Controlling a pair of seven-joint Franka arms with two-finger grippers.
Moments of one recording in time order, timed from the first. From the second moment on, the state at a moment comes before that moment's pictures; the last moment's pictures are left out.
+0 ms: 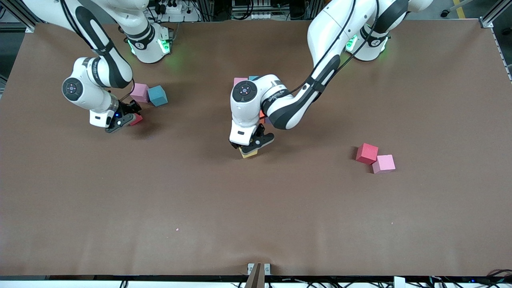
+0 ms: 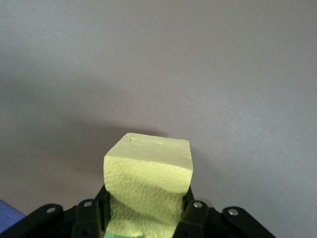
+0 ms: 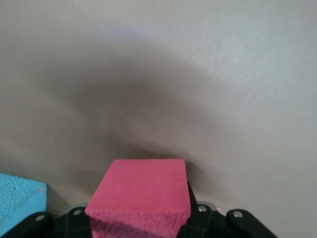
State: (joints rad) left arm -0.66 0.86 -0.28 -1.31 0.31 2.23 -1.52; right arm -0.27 0.12 0.17 -2.63 -0.02 2.56 -0.63
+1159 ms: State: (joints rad) left arm -0.68 0.91 -0.28 -1.29 0.31 2.23 -1.39; right arm -0.15 0.12 0.19 -2.32 -0.02 2.39 -0.68
